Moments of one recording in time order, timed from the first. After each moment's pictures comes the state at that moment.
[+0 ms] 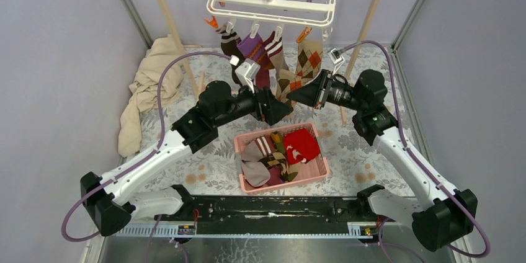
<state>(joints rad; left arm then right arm) -0.79 1.13 1.06 -0.04 0.23 -0.48 0.40 1.08 0.94 0.18 -0.81 0.85</state>
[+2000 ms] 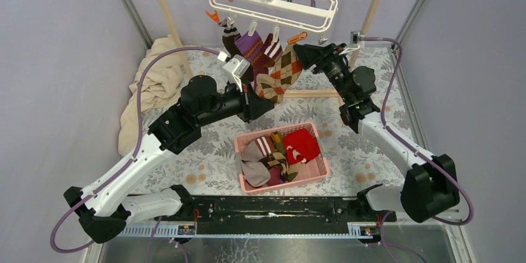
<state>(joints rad) -0.78 1.07 1.24 -0.36 0.26 -0.46 0.39 1.29 0.93 0.69 -0.19 0.74</state>
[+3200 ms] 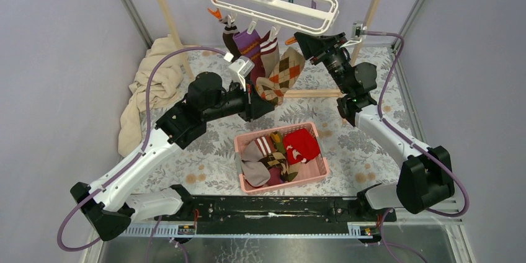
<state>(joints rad) -0.72 1.11 1.21 -0.36 0.35 -0.43 0.39 1.38 1.01 0.88 -0.23 0.72</state>
